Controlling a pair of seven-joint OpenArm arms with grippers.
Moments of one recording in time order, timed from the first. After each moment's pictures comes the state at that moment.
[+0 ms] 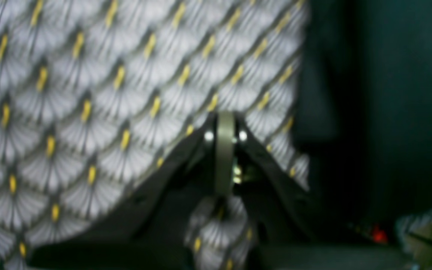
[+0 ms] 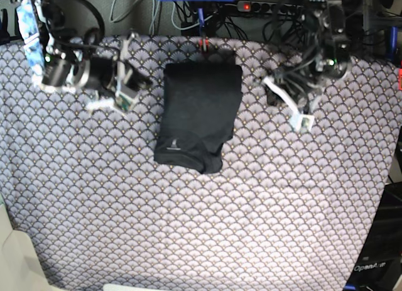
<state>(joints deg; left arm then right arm) 15.6 -5.5 -10.3 99.1 -22.8 -20.3 52.1 -13.1 25.8 -7.8 114.2 33.0 39.8 -55.3</state>
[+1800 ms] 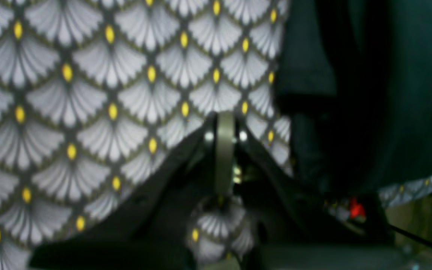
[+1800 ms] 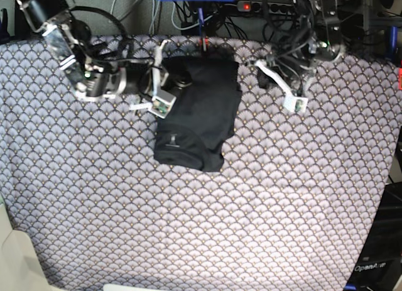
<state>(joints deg) 20.4 -1.7 -11.5 101.1 -22.8 -20.4 52.2 -4.1 26.1 -25.9 98.7 32.5 39.6 -41.3</state>
